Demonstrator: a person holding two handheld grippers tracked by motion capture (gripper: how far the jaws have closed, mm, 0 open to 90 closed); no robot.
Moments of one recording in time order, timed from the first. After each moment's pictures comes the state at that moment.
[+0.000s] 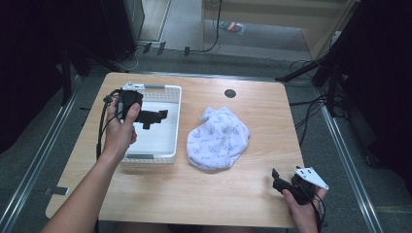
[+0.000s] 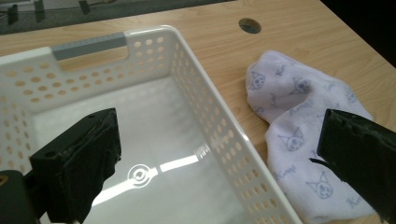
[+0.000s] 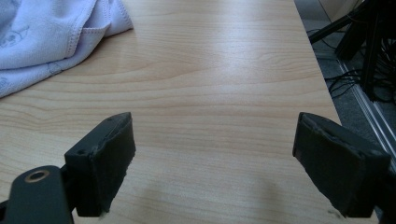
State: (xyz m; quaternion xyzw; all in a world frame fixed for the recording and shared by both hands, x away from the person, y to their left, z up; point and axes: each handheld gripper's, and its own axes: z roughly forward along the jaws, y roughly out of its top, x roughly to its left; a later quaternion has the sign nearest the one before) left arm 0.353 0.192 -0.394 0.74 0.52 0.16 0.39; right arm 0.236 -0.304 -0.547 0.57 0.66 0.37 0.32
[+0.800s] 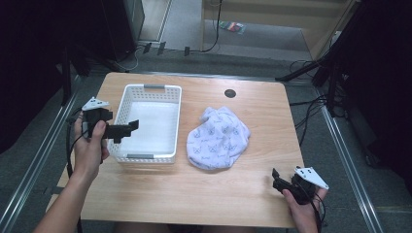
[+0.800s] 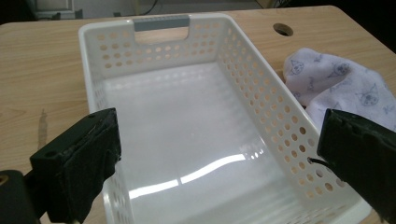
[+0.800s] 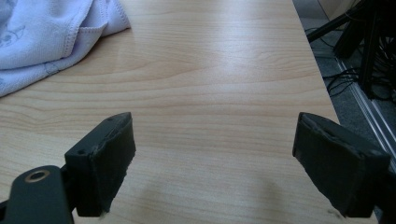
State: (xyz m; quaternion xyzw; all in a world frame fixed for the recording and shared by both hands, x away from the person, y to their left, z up) left arm 0.300 0.262 -0.414 0.70 0.55 0.20 0.41; right arm 0.237 -0.304 -0.547 0.57 0.66 0.37 0.32
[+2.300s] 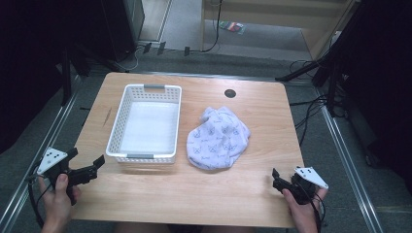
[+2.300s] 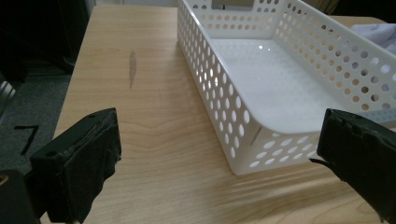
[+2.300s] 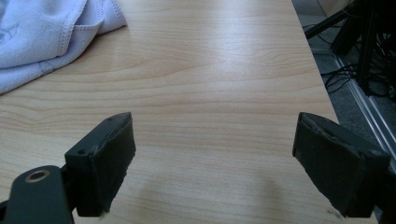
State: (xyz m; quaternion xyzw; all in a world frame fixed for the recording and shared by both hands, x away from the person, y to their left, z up) left arm 0.201 0.340 -0.504 0.63 0.56 0.29 0.45; right arm 0.238 -0.304 -0.547 0.58 0.66 0.37 0.31
